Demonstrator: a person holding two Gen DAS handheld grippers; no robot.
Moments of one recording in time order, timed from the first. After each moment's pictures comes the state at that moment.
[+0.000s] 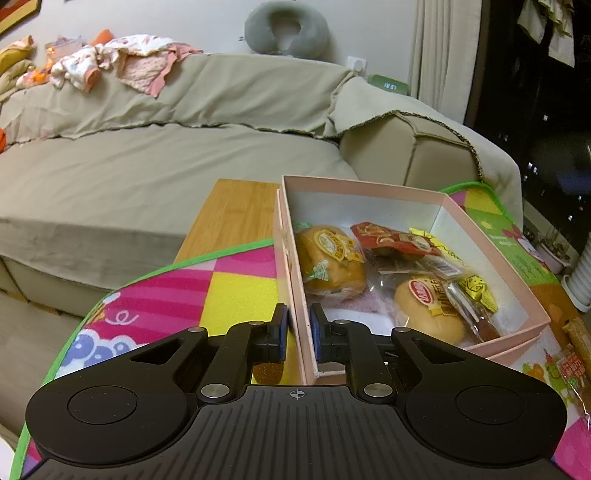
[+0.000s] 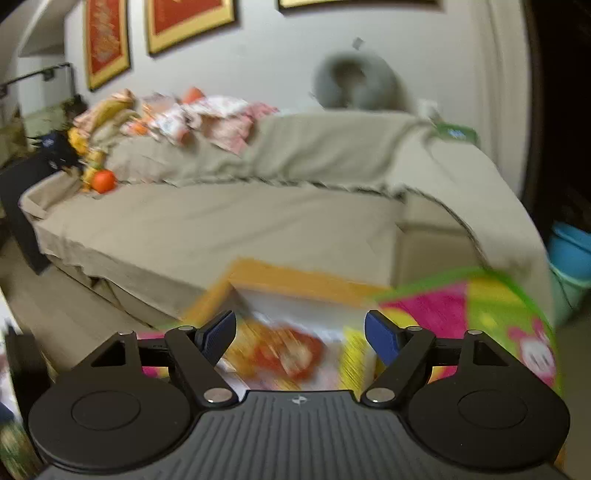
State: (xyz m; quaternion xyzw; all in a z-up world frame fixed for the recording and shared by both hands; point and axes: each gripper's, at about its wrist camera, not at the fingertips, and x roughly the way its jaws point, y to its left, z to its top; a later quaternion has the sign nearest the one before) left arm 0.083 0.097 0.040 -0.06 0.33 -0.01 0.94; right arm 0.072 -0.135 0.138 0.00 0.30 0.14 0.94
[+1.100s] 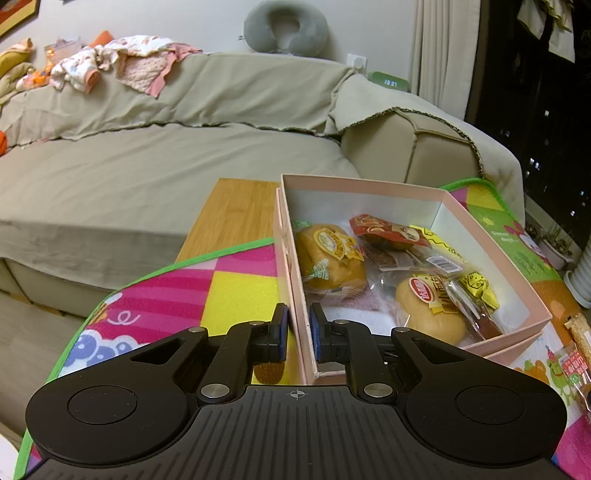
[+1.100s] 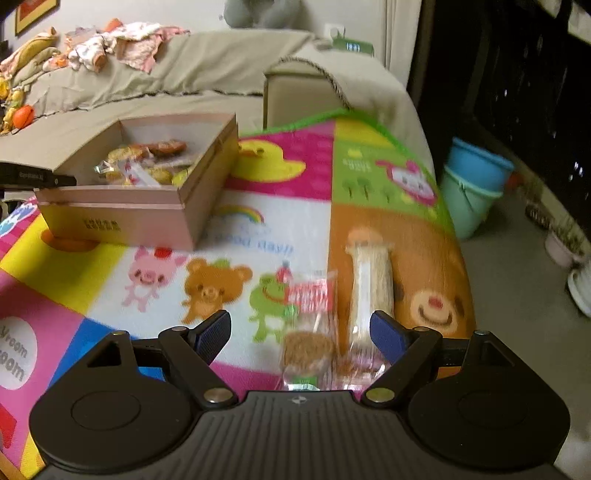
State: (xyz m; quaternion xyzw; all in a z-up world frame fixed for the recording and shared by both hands) left arm 0.081 0.098 0.038 -0.05 0.33 -0.01 0.94; right arm -0.052 -0.225 0.032 -0.05 0.38 0.00 0.92
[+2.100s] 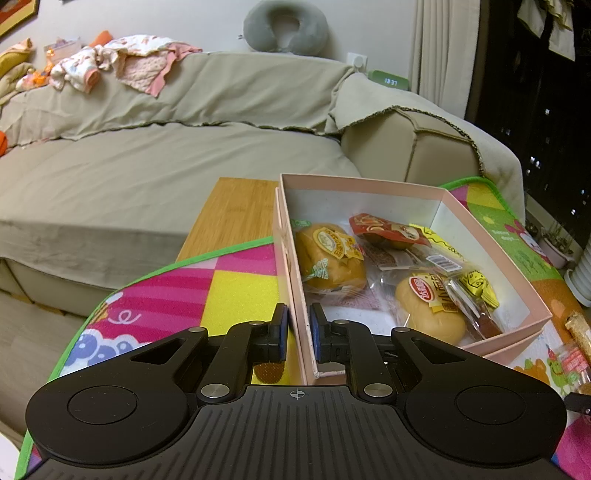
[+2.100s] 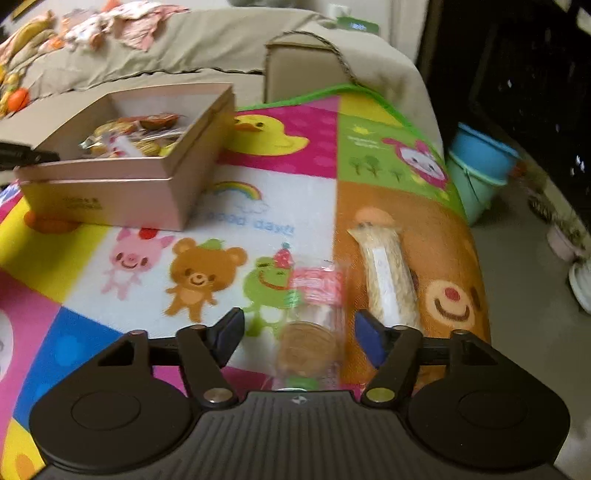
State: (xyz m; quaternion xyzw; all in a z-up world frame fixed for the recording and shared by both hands) left arm 0.081 0.098 0.039 -0.05 0.33 -0.01 0.94; right arm -0.028 -0.222 0.006 -0.04 0.42 0.00 0.91
